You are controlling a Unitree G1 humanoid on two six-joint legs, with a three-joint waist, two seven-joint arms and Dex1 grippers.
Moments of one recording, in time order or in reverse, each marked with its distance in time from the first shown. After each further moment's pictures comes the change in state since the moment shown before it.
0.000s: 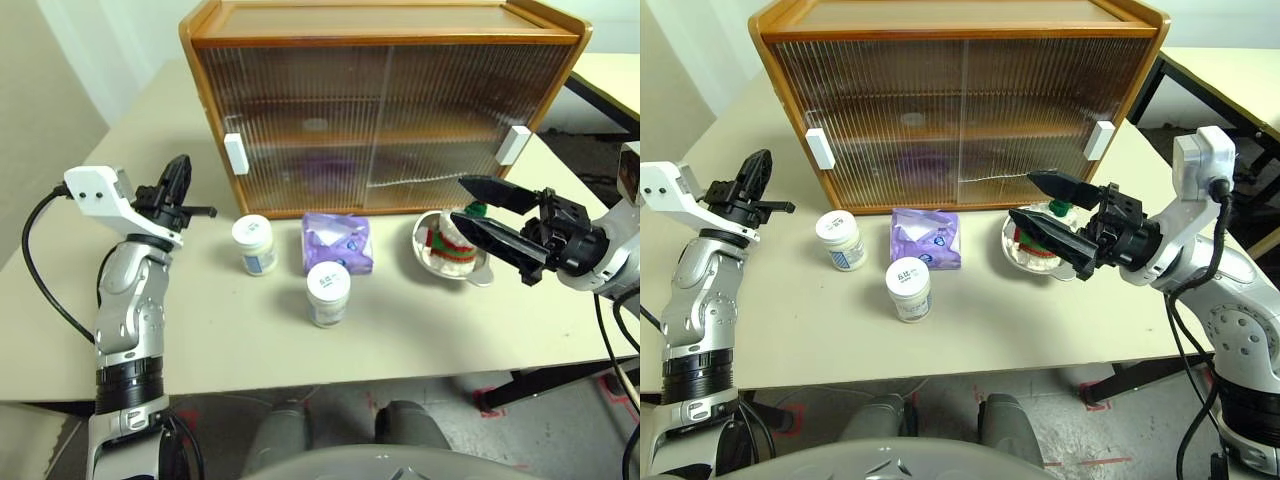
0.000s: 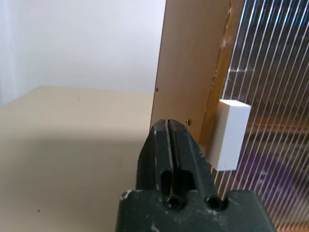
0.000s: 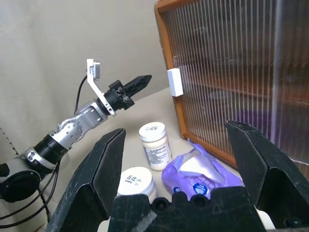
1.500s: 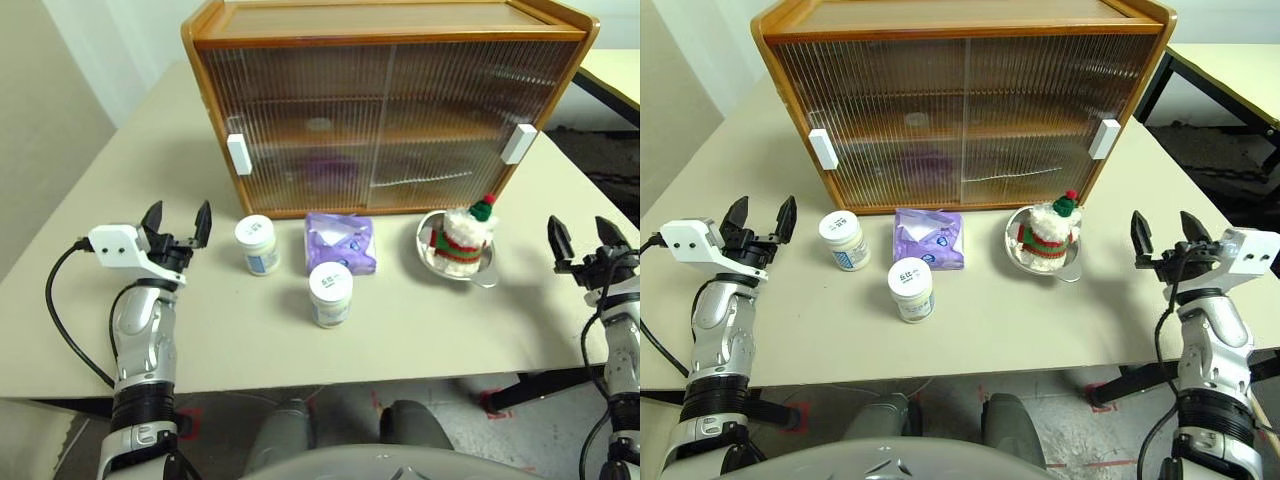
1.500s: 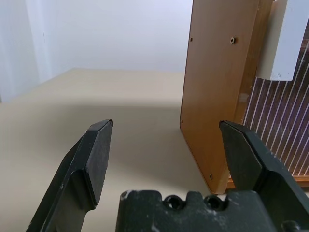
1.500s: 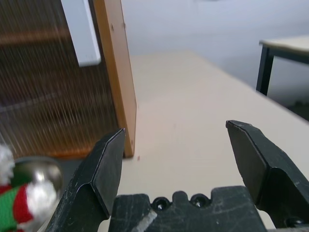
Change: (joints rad) left arm 0.108 -0.047 0.001 0.326 0.096 -0.432 -0.074; right arm 0.031 0.216 -0.177 0.800 -0.591 -0.801 -0.321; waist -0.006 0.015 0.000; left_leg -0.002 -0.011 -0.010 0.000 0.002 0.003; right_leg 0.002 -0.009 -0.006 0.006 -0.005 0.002
